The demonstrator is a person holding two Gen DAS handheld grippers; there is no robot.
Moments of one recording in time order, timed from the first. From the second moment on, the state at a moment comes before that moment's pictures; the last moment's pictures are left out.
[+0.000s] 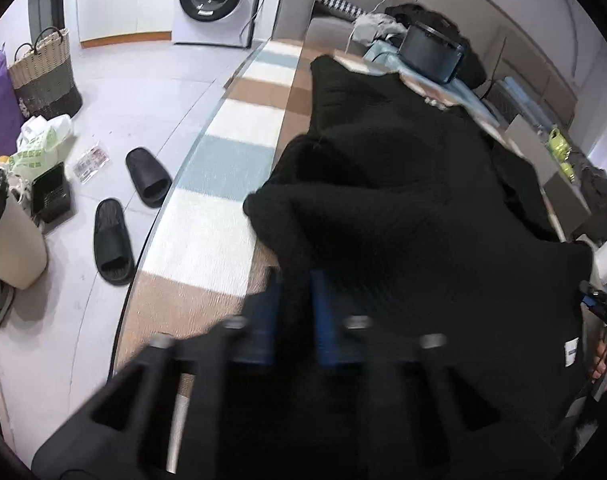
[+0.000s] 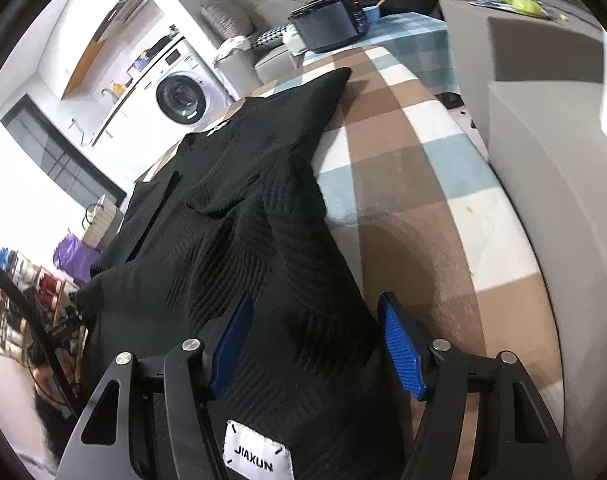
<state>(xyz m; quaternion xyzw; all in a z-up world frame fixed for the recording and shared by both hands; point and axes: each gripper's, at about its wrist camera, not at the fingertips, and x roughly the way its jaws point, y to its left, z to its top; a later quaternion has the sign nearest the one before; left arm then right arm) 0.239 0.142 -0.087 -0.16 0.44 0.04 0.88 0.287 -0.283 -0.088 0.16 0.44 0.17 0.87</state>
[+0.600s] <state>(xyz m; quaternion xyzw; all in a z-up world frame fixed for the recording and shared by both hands) 0.133 0.145 -0.008 -0.18 0.30 0.00 0.93 0.171 -0.308 -0.030 0.22 0.24 0.25 0.91</state>
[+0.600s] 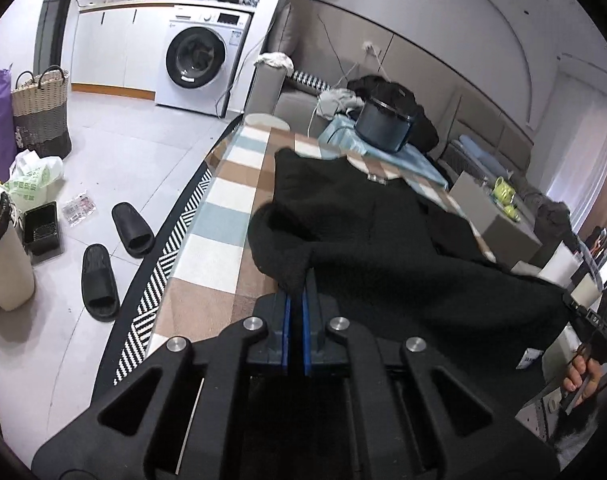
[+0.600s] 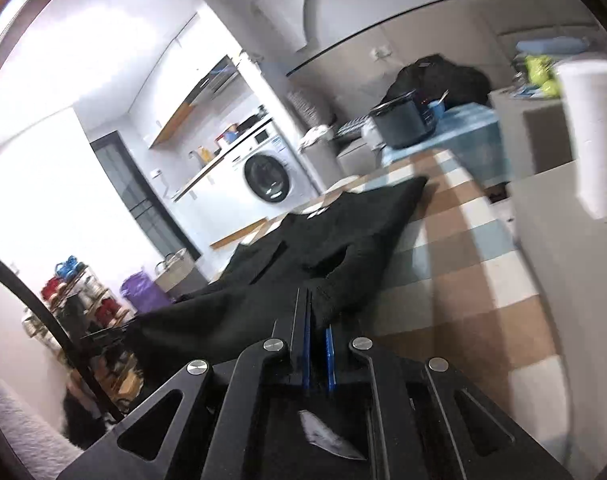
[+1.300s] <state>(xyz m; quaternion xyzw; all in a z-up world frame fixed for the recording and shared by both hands) 0.279 0.182 -0.059 -0.23 0.41 0.02 0.88 0.314 -0.297 -0.048 0.26 0.34 0.10 0.90</state>
